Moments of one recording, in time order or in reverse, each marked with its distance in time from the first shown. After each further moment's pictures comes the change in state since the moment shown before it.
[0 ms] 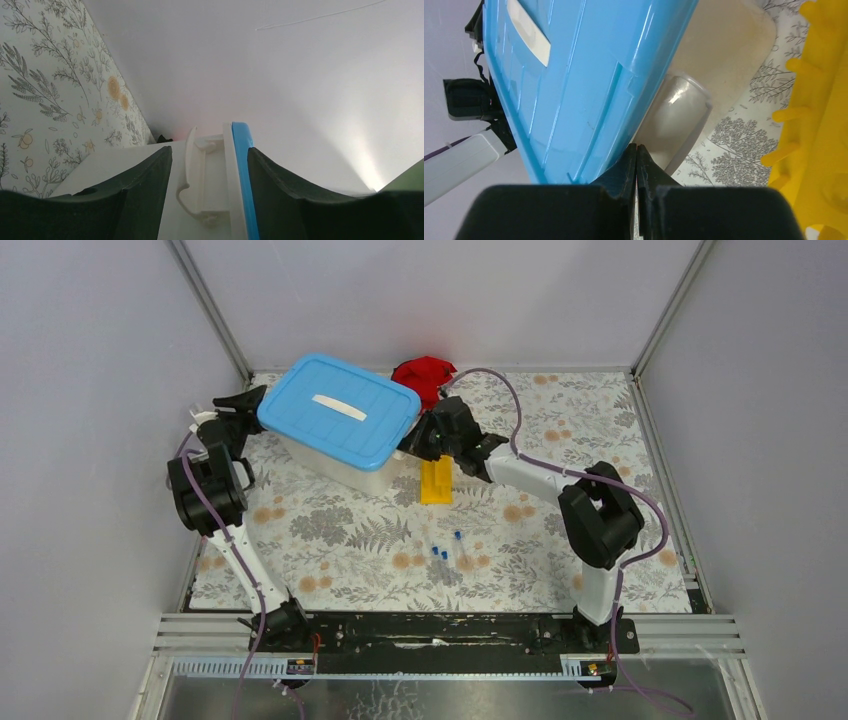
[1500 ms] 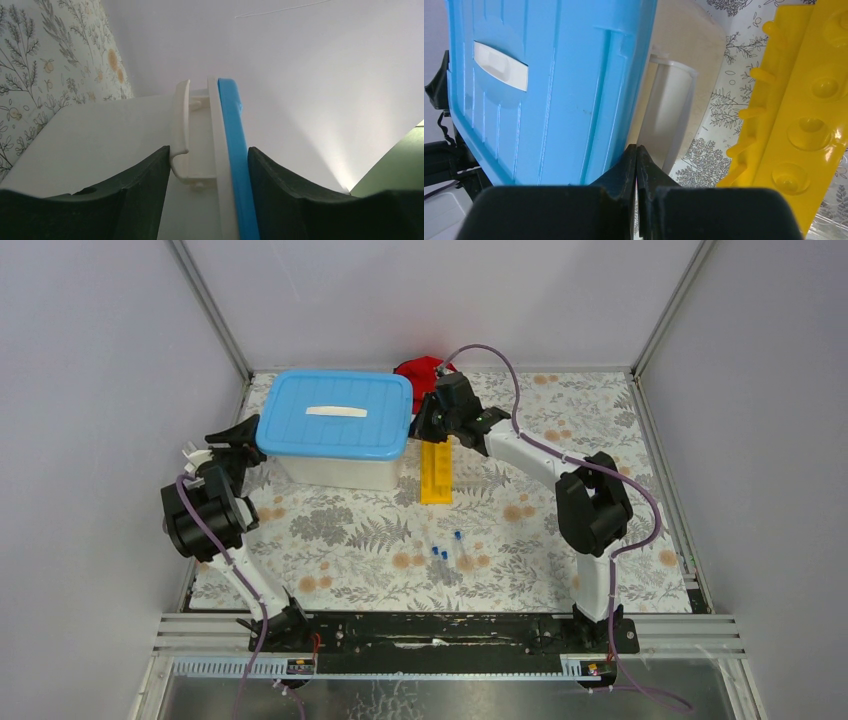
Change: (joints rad) left arm 0.067 -0.225 -0.446 0.260 -0.012 -0.090; right arm -0.071 0.100 0.259 -0.272 -0.042 -0.191
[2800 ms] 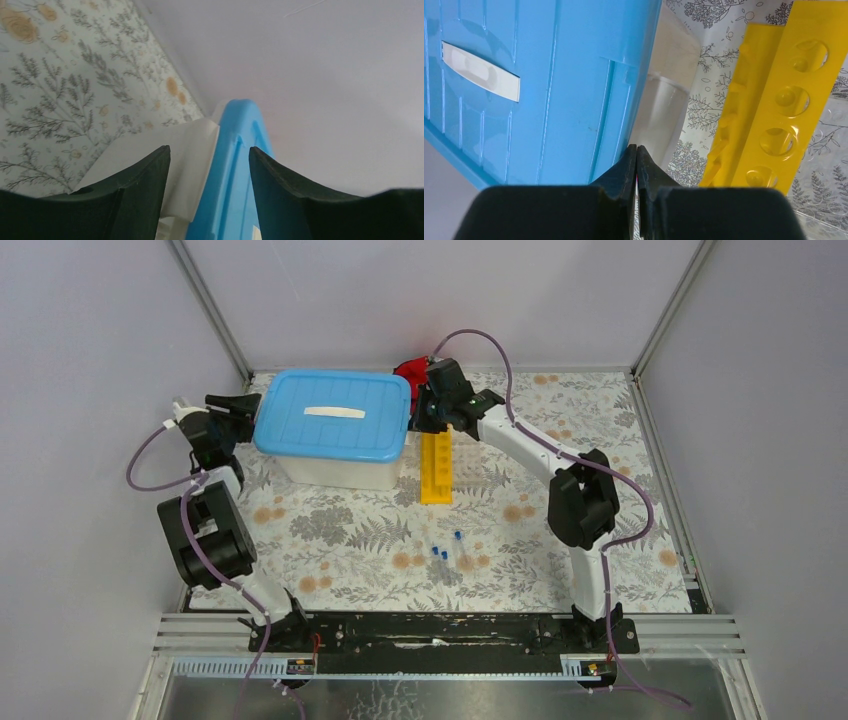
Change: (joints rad) left arm -0.056 -0.224 0.288 -0.752 -0.084 0.495; right arm 0.006 0.082 0.238 -0.252 0.068 -0.117
